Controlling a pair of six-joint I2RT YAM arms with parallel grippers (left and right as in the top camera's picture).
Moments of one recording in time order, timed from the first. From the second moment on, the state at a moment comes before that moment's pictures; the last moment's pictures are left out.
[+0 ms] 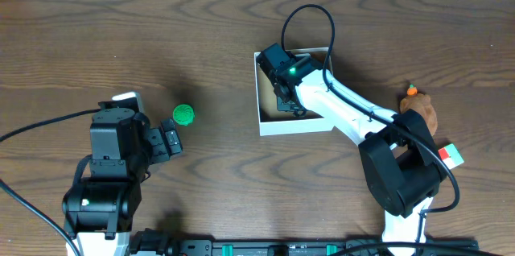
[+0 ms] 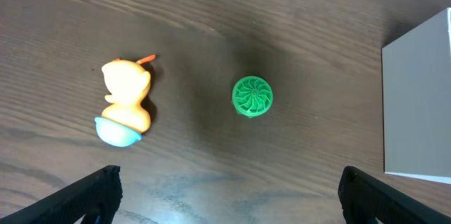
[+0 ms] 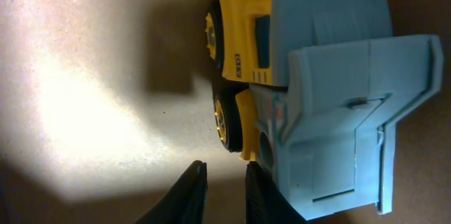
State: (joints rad) left arm -0.04 0.80 0.86 -0.90 -0.08 -0.25; right arm 0.62 2.02 1.47 -0.88 0.33 0.60
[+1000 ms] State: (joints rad) left arm -0.04 0.80 0.86 -0.90 -0.08 -0.25; right arm 0.15 1.65 1.78 -1.23 0.25 0.19
